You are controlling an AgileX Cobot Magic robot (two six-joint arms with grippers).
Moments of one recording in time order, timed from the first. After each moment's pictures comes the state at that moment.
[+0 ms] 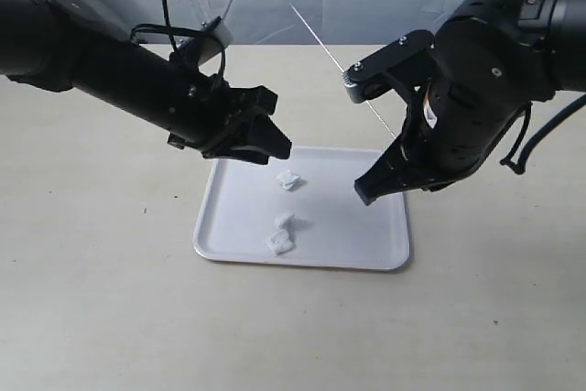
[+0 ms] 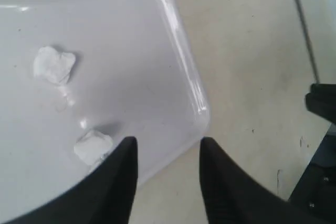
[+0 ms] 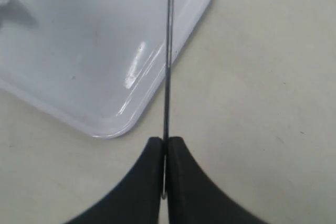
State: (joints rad) left arm -0.36 1.83 -1.13 -1.11 0.83 0.70; right arm 0.69 1.56 -1.05 -0.32 0.91 0.31
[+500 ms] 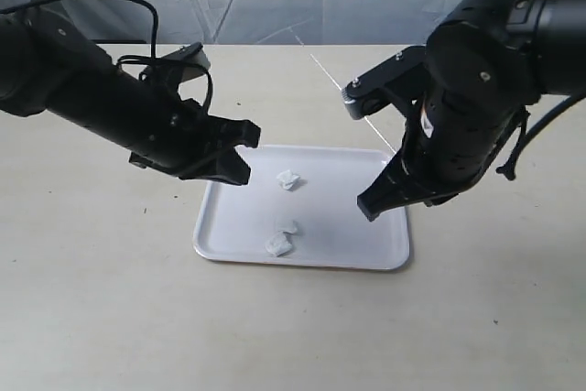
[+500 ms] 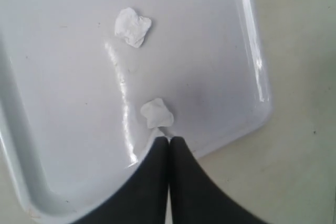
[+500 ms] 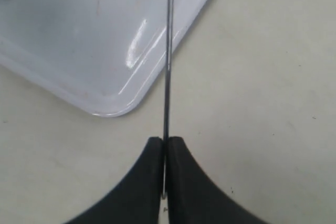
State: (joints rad) left arm -0.40 1.71 -0.99 -0.93 0.64 0.52; right arm 0.69 1.60 -1.05 -0.29 0.95 0.27
